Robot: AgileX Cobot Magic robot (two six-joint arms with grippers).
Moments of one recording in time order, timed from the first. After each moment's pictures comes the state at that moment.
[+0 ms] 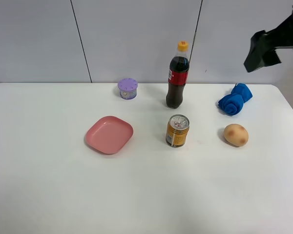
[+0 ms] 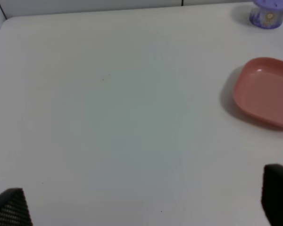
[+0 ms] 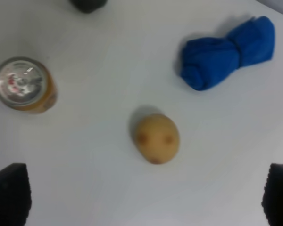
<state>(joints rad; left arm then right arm) 0.07 -0.01 -0.51 -0.04 1.05 0.04 0.28 1.31 -1.43 -0.12 1.21 -0.15</state>
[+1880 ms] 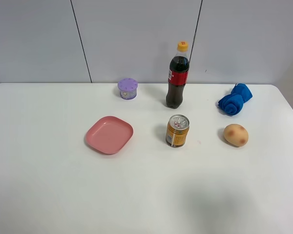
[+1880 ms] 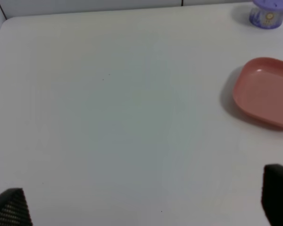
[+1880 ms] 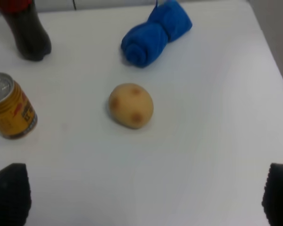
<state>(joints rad) 0.07 -0.01 -0.51 -0.04 1.05 0.04 0.00 0.10 -0.59 -0.02 1.04 0.04</state>
